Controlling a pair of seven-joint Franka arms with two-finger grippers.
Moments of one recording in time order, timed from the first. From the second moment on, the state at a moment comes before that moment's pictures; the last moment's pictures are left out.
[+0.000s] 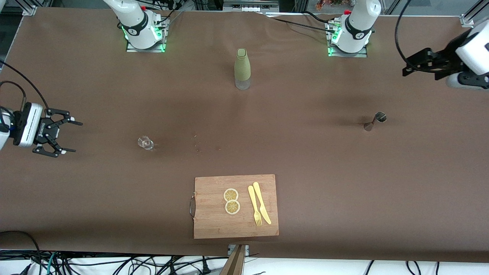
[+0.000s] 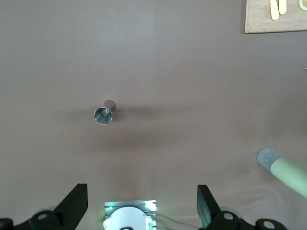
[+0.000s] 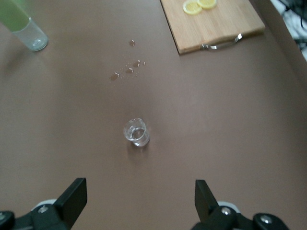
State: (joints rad) left arm -0.09 0.02 0.02 -1.49 -0.11 1.33 -0.10; right arm -0.11 0.29 -0.14 -1.67 0.50 1.76 -1.69
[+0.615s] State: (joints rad) left arm -0.07 0.02 0.02 -1.52 -0.11 1.42 -0.09; right arm 0.05 -0.03 -0.09 -1.72 0.07 1.68 -0.65
